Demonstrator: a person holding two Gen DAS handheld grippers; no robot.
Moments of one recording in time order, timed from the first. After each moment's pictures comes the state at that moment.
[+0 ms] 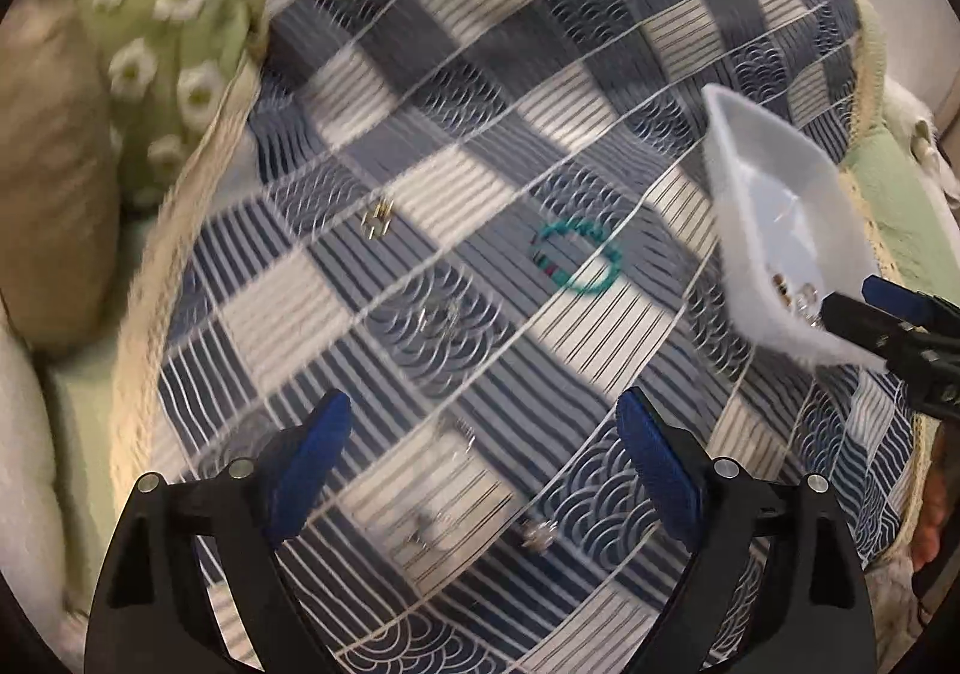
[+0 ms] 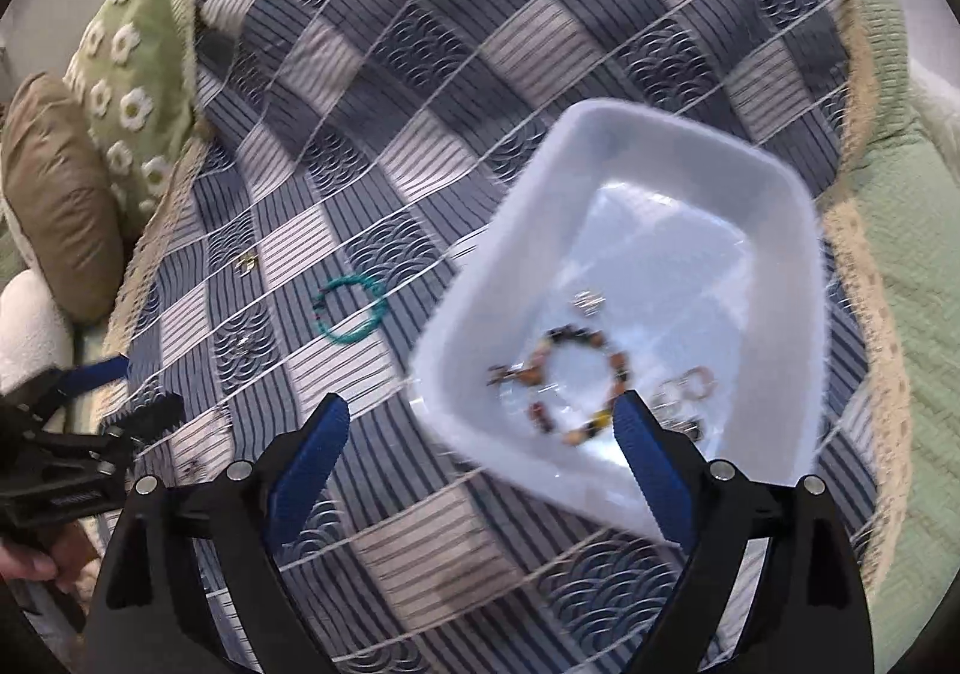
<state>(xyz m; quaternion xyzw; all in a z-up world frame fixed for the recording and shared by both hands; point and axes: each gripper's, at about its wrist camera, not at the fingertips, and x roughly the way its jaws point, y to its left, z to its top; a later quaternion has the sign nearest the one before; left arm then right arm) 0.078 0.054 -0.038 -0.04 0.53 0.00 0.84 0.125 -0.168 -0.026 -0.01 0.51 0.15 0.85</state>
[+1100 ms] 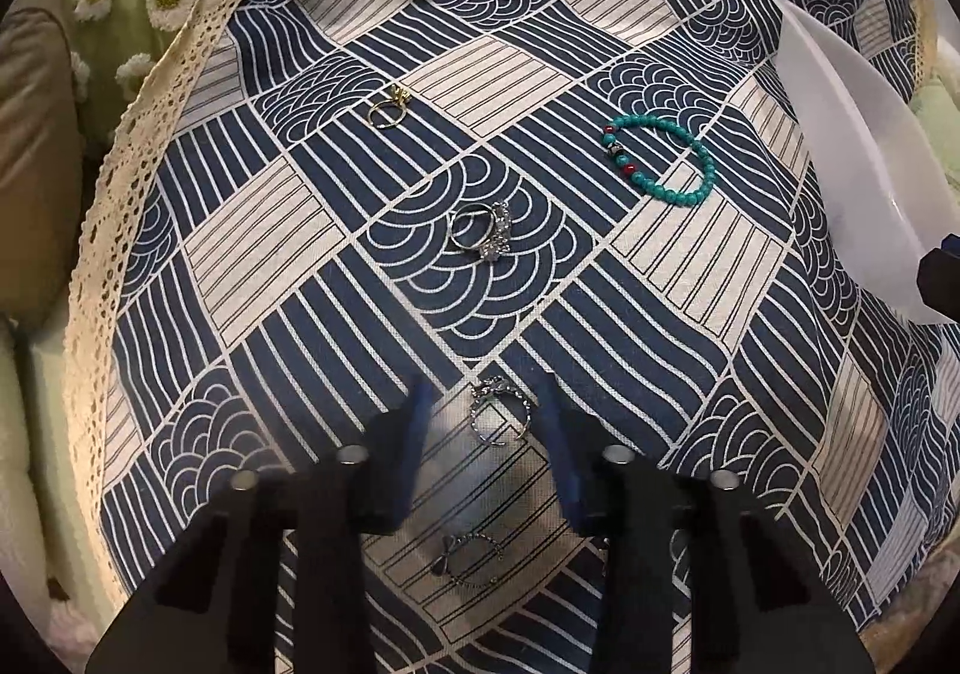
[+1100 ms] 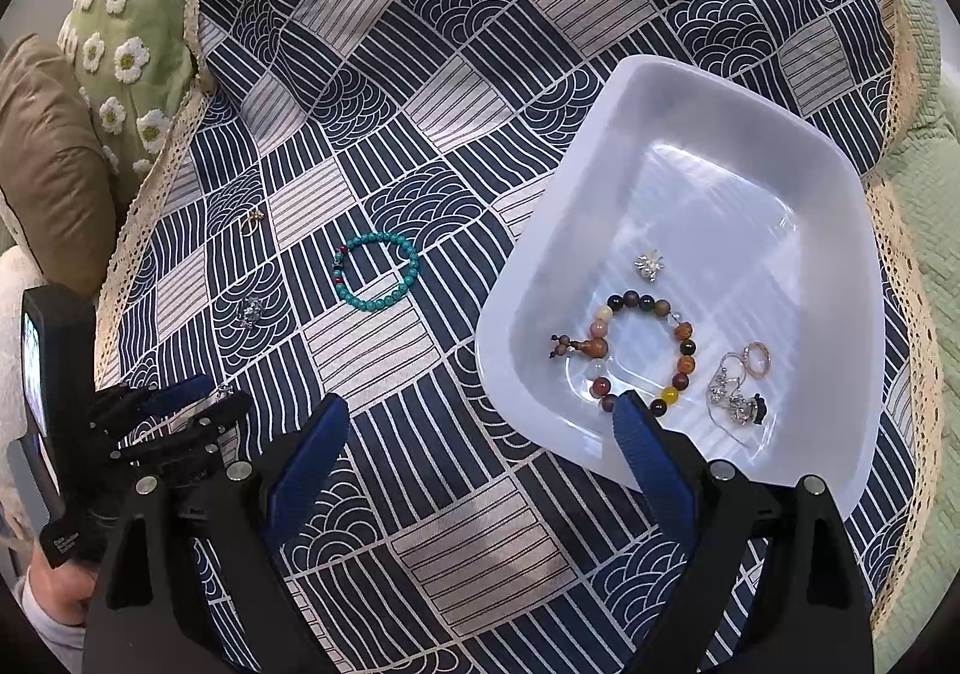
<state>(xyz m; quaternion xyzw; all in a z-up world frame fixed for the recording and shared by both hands) 0.094 0.055 -0.104 -0.01 0.58 0.03 0.81 0.127 -0.138 -0.048 -0.03 0.53 0.14 0.83</state>
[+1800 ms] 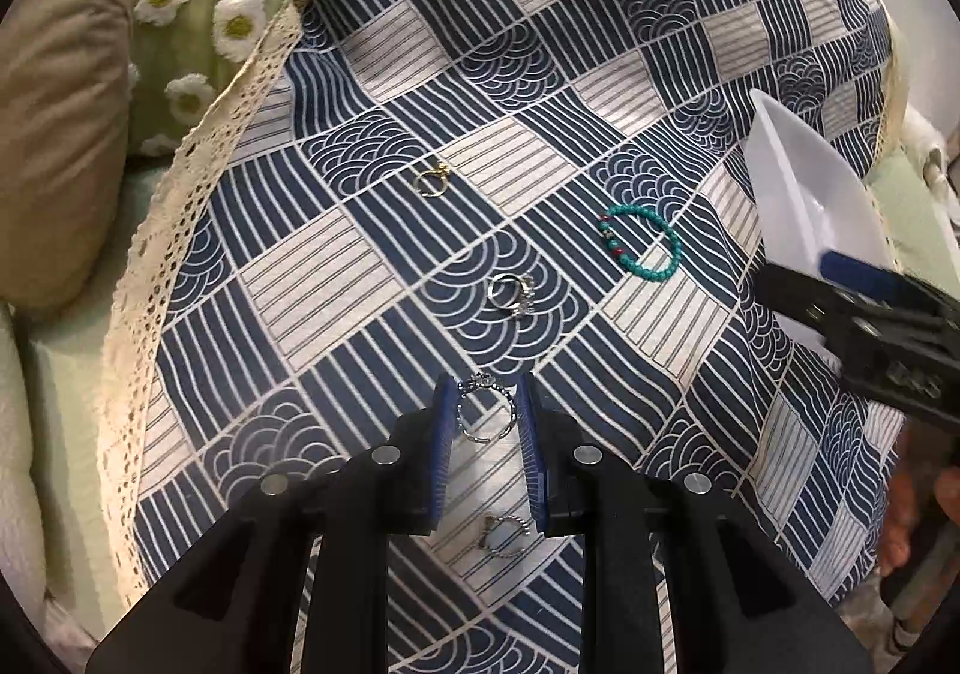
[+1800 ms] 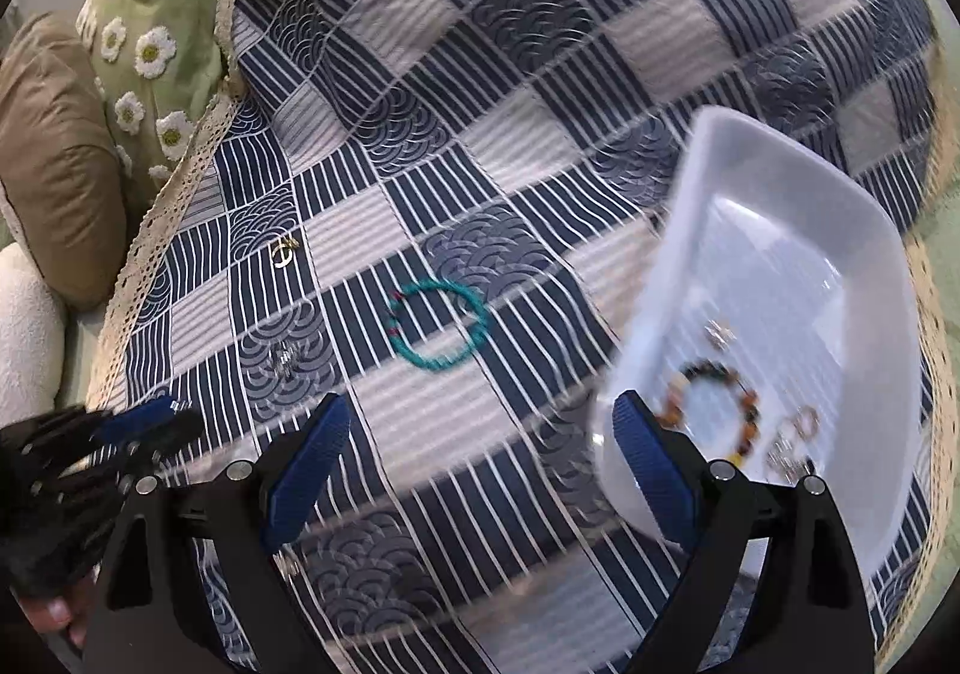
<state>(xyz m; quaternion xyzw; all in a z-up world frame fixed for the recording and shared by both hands) 0.079 0.097 -0.054 -0.07 0.54 0.00 0.84 0.148 -0.069 -0.049 -0.06 0.50 0.17 0.85</state>
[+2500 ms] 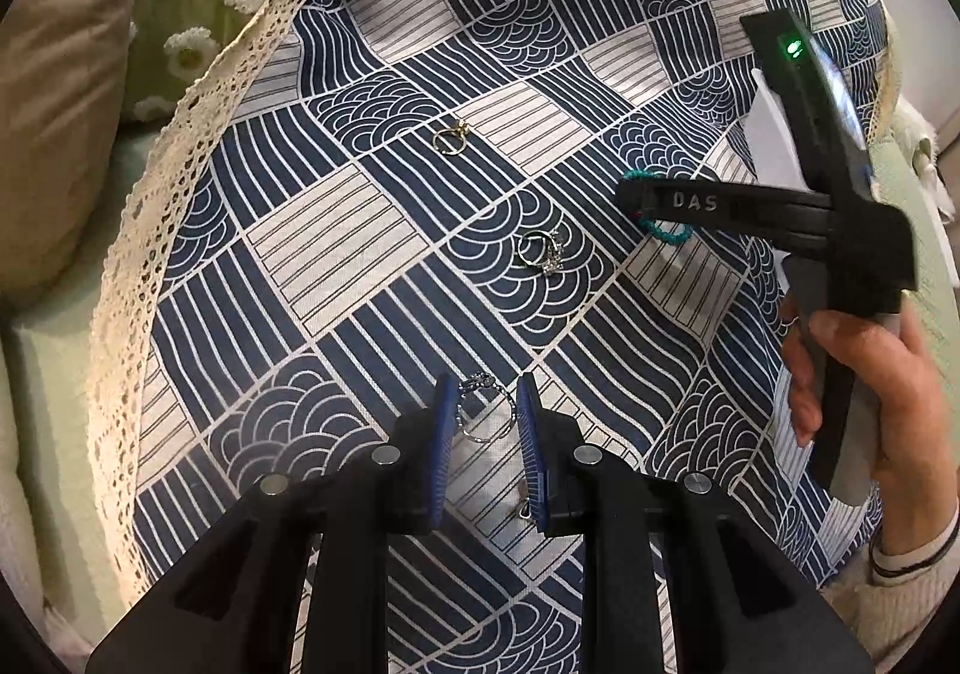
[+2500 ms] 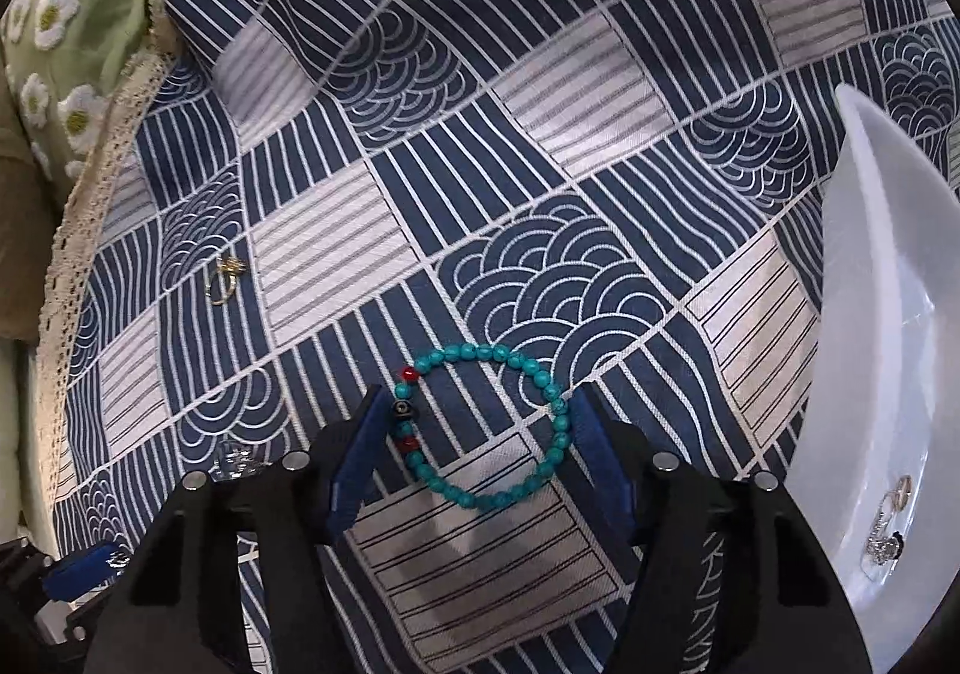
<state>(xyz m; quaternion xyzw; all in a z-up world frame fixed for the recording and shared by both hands) 0.070 0.115 -0.063 -0.08 0.56 -0.03 0.82 0.210 -0.029 -0.120 -0.06 0.55 0.14 0.82</state>
